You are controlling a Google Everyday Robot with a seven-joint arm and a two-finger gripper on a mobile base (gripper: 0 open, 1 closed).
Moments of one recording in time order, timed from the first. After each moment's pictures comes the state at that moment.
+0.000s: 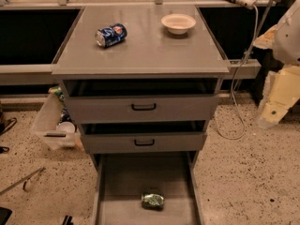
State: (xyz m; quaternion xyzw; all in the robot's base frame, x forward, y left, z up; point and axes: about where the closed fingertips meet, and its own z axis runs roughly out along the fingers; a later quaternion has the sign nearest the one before) arm 0.438 -0.217 0.976 -0.60 0.78 -0.03 0.16
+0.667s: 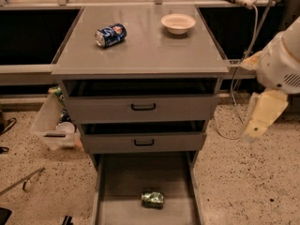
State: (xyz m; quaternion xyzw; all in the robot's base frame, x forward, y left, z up) arm 0.447 -0.210 0.923 -0.61 0.78 0.00 0.17
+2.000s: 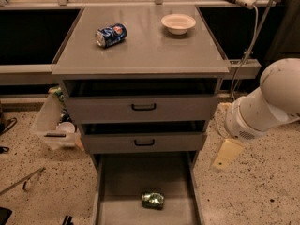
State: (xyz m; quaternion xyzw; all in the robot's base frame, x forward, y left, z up) arm 0.466 -0.197 0.771 -0.58 0.79 0.01 0.20
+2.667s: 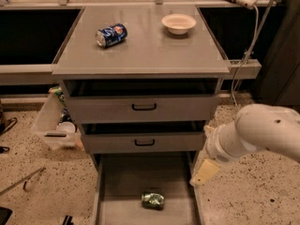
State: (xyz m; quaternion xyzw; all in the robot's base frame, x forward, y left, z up) arm 0.468 -0.168 0.673 -0.56 0.80 0.05 0.22
